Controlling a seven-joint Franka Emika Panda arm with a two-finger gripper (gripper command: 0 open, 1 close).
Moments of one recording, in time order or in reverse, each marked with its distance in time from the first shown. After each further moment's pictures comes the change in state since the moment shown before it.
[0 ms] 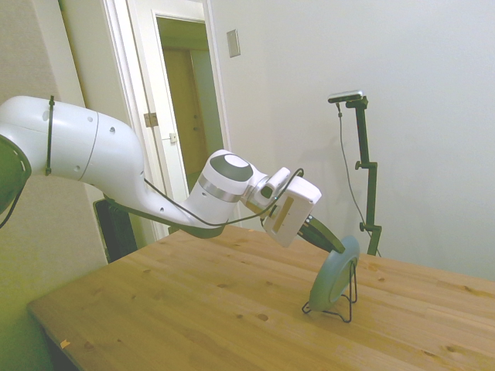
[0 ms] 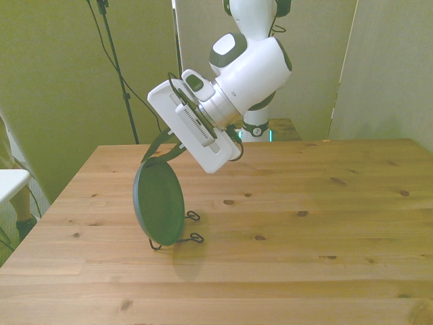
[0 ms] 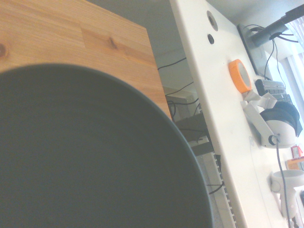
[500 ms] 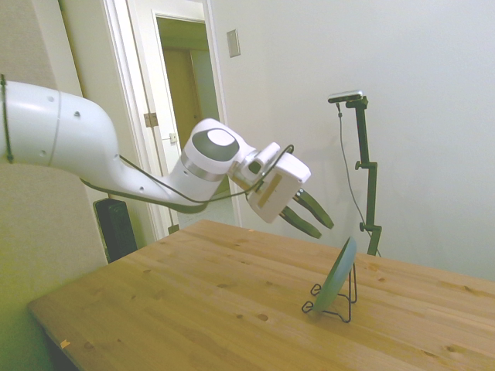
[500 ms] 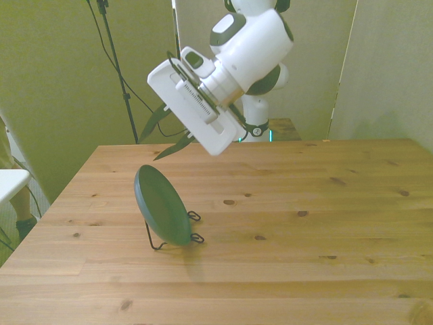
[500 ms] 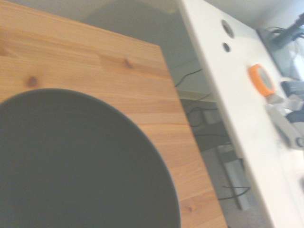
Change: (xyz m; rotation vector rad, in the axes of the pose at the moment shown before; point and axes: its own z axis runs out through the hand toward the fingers) arm 0.036 0.035 -0.064 0.151 -0.129 0.026
